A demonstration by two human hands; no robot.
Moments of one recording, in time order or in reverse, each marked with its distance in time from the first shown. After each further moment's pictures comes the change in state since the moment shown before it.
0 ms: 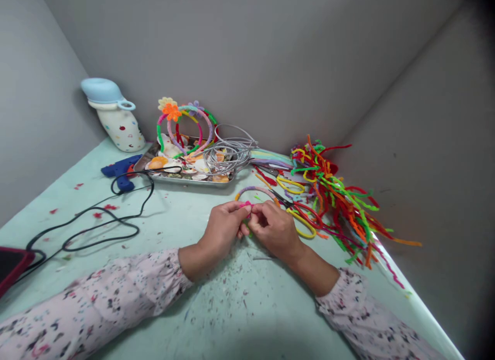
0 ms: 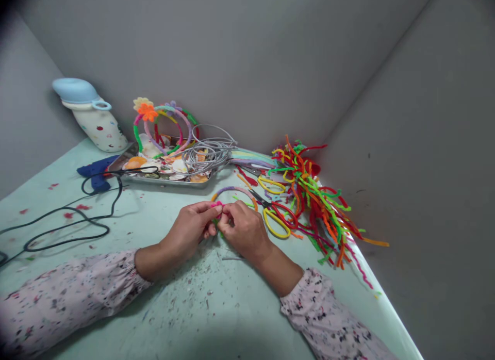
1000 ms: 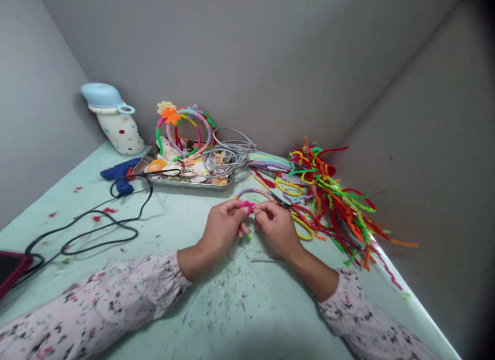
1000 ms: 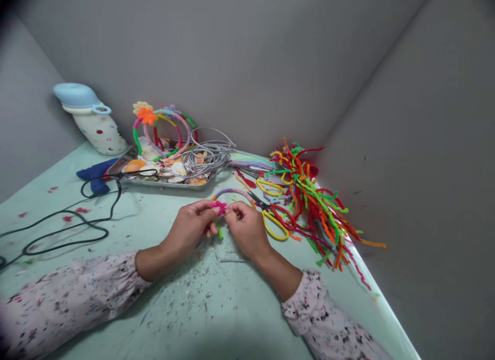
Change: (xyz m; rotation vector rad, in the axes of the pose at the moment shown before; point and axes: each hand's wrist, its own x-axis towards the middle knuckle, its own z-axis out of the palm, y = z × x) left_hand 0.004 -0.001 -0.001 0.018 -0.005 0.057; right_hand 0.005 -0.001 -0.007 0.586 -0.152 0.617
